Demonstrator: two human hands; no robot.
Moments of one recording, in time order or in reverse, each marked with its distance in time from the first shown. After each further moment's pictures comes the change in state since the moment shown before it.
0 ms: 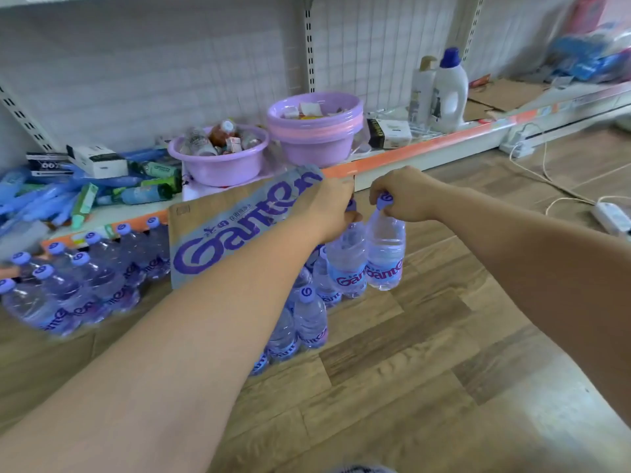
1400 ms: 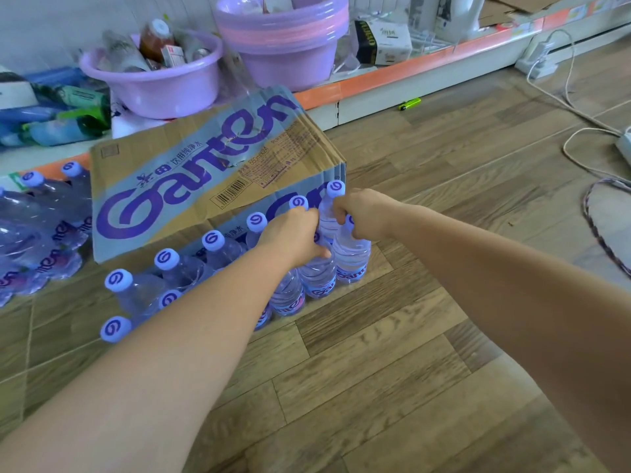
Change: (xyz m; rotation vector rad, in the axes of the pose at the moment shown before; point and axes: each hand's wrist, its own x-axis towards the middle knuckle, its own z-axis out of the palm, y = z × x) left_hand 0.002 -0.047 0.149 0.030 -0.330 -0.152; right_hand 0.028 0.015 0.147 0.148 -0.323 0.001
